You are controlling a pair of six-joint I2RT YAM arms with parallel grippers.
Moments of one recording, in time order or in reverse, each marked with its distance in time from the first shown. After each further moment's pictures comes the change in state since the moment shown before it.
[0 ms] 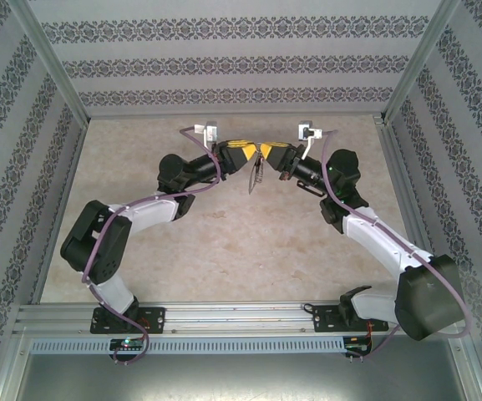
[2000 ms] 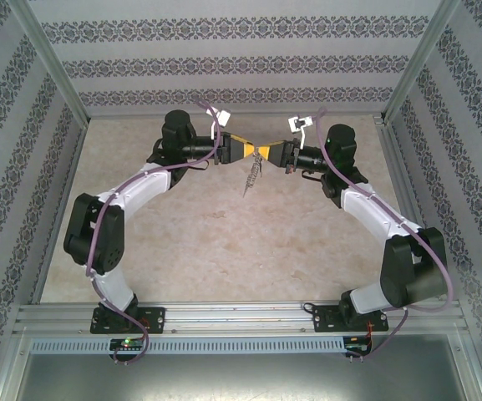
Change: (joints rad) left arm 0.113 0.093 0.345 -0.746 0.401 0.237; right arm -0.100 0.195 0.188 -0.198 -0.374 -0.102
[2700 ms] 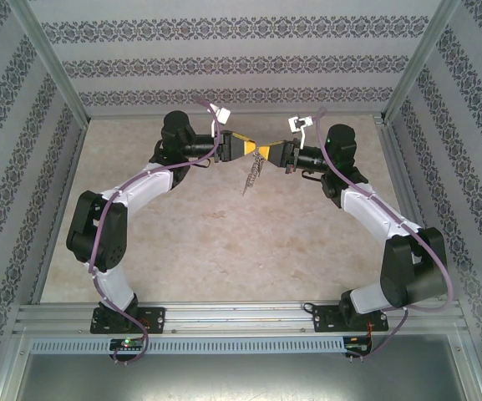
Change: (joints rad) left arm -0.009 0.018 0.000 0.126 0.033 -0.107; right arm 0.000 0.000 0.000 0.001 0.000 0.000
